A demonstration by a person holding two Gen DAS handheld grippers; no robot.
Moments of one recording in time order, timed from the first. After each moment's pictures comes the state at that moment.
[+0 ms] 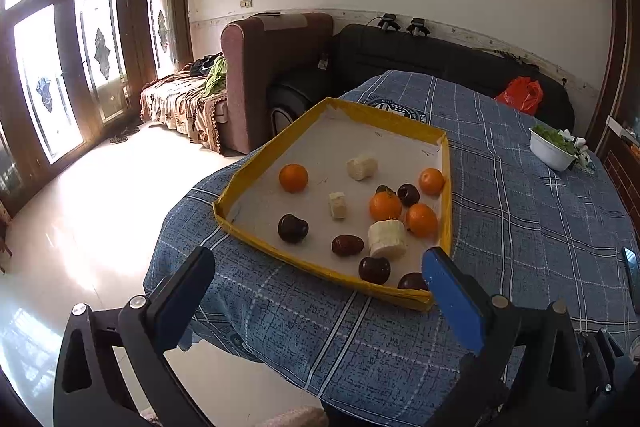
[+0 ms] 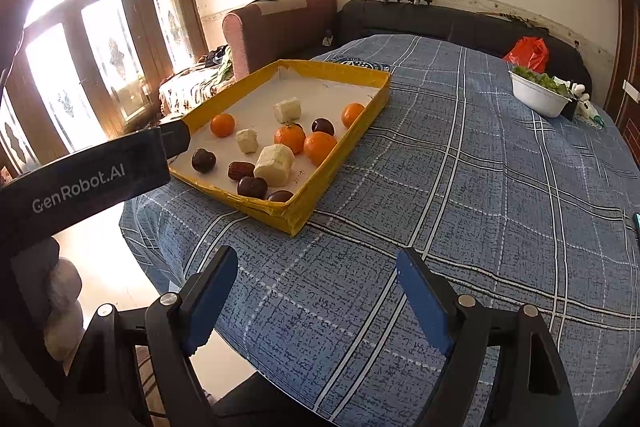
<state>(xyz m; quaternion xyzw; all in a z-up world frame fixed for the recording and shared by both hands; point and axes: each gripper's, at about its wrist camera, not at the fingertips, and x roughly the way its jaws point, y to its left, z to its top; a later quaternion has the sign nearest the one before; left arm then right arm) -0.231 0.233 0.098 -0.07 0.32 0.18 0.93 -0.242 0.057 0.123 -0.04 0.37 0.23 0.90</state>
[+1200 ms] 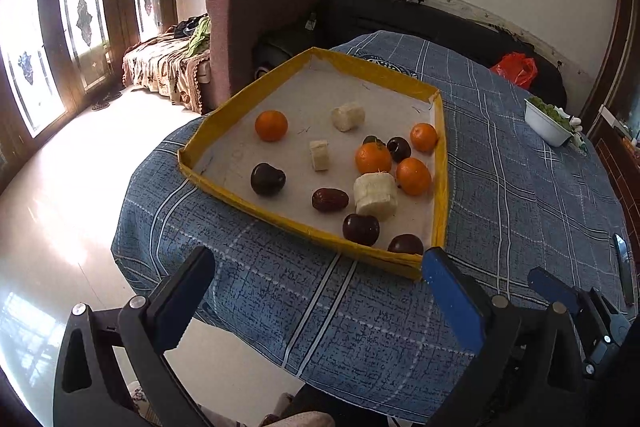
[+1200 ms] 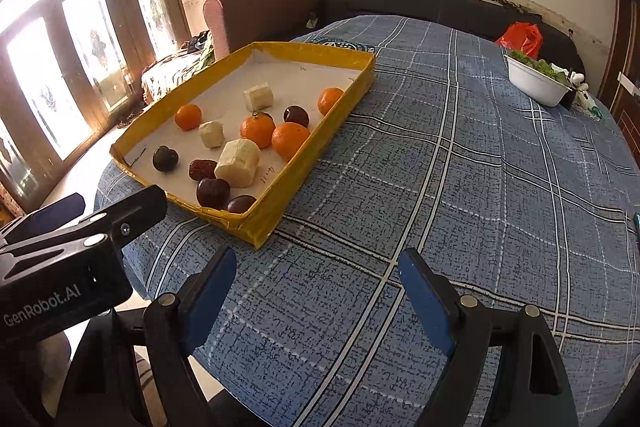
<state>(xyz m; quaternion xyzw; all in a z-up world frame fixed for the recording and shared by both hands) -0.218 0.233 0.067 -0.10 0.38 0.15 0.91 -0.206 0.061 0.109 -0.05 0.40 0.21 0.89</state>
